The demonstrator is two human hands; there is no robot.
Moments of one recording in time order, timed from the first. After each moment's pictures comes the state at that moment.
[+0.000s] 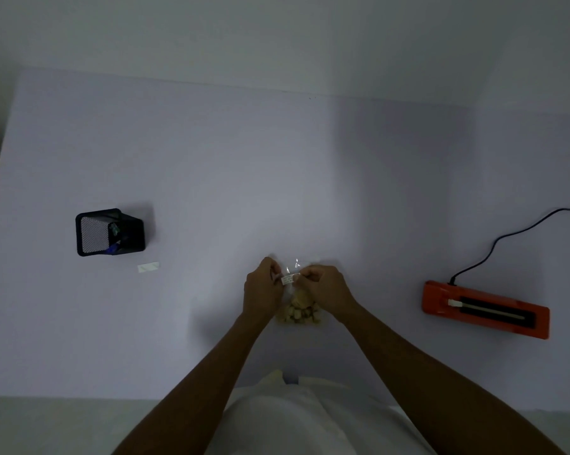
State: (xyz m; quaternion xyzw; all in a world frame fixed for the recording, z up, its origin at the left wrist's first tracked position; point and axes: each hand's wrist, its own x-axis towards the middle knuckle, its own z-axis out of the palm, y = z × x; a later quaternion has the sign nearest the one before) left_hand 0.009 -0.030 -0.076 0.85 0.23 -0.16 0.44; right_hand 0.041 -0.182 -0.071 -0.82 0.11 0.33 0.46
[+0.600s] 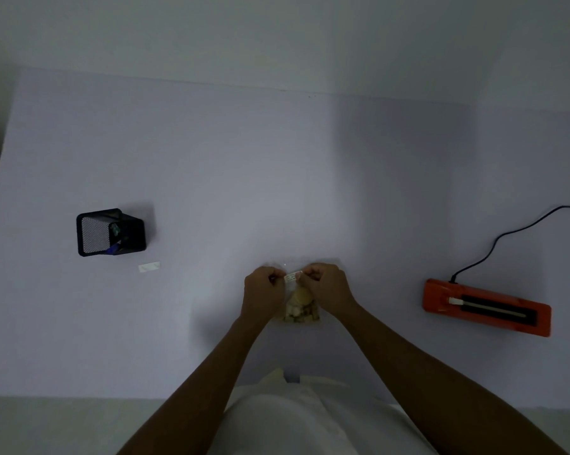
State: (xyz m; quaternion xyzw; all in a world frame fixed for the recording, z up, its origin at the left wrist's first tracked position) left_hand 0.003 -0.029 -0.082 0.85 0.21 -0.12 0.46; right_hand 0.039 -0.184 -0.079 -0.84 0.09 0.30 0.43
